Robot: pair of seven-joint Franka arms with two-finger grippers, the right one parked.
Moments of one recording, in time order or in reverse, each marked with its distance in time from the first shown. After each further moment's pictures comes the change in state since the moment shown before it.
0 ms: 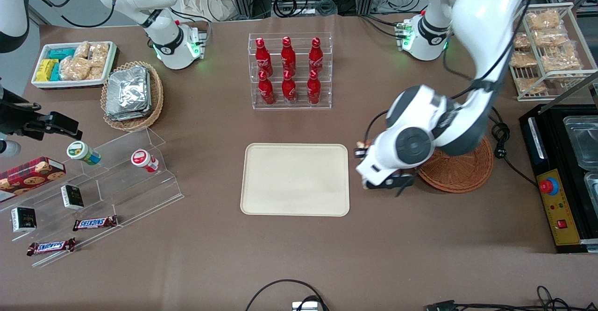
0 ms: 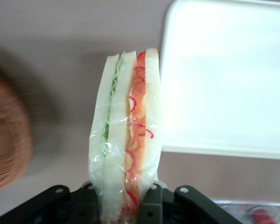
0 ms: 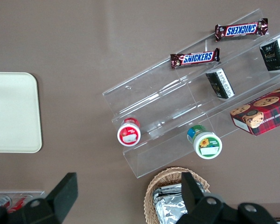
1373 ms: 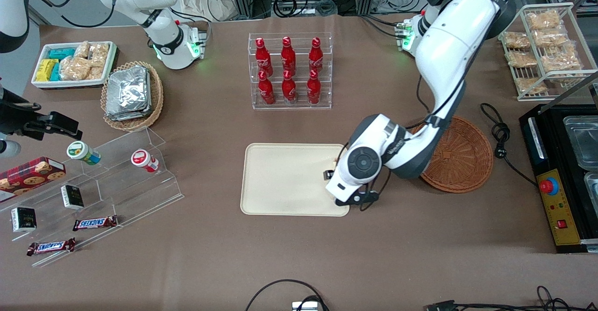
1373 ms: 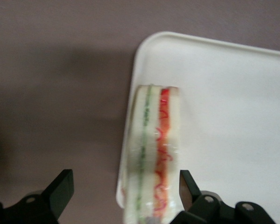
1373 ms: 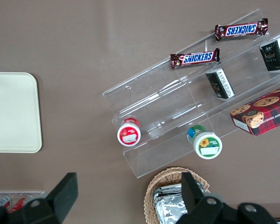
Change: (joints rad) arm -0.056 0.146 0.018 0.107 0.144 0.061 -0.143
